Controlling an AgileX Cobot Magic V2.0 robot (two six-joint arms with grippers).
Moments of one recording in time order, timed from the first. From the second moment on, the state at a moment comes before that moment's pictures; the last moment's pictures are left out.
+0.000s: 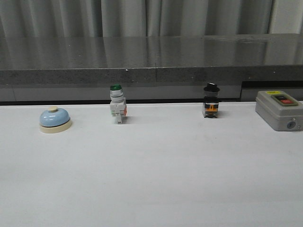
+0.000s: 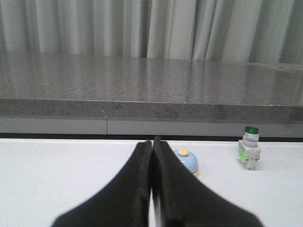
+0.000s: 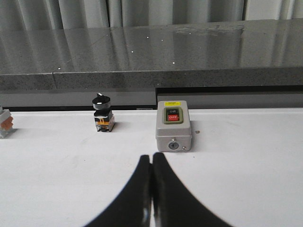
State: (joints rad) left arm -0.08 -0.01 0.00 0.03 0.05 -0.13; right arm 0.07 -0.01 0.03 0.02 0.11 0.05
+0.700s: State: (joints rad) left arm -0.08 -0.01 -0.02 -0.02 0.15 -0.13; right arm 0.07 -0.01 0.03 0.02 0.11 0.05
